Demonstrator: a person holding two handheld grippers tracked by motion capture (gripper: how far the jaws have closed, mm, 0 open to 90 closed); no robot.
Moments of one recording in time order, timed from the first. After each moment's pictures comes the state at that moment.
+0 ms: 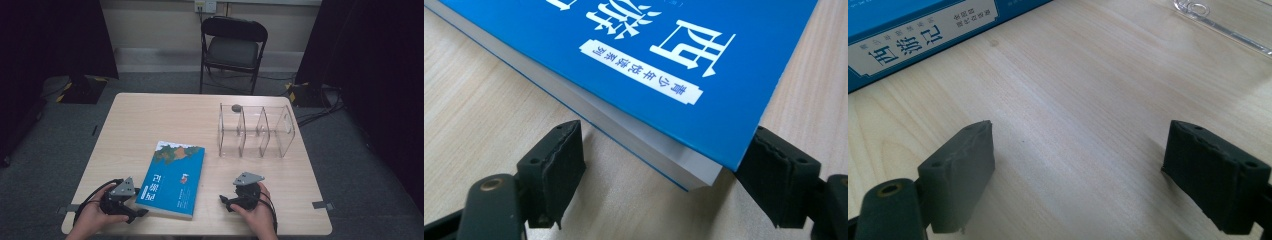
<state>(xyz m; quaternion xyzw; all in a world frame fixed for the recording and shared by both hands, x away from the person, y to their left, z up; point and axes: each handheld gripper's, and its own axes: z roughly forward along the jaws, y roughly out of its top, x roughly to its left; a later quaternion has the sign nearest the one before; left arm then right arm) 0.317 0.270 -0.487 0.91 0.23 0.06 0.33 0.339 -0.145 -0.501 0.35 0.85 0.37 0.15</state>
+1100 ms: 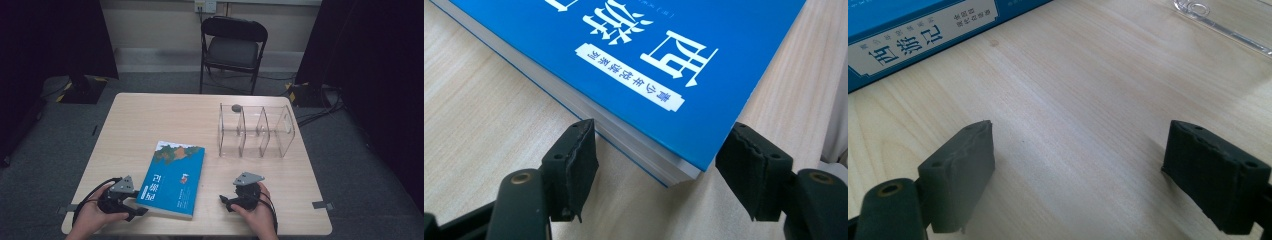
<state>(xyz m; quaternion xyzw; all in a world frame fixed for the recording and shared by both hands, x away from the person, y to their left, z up) 0.316 0.269 -0.477 0.91 0.26 0.04 0.32 0.339 -0.145 -0.501 0.35 0.85 0.37 0.15</state>
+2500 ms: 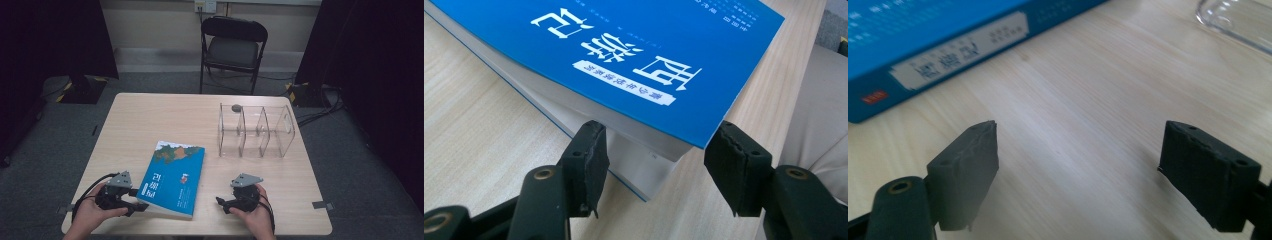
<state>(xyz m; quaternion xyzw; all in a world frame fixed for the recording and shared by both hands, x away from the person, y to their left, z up) 0.317 0.269 -0.456 0.89 0.28 0.02 0.35 0.330 -0.134 -0.492 0.34 0.85 0.39 0.13</state>
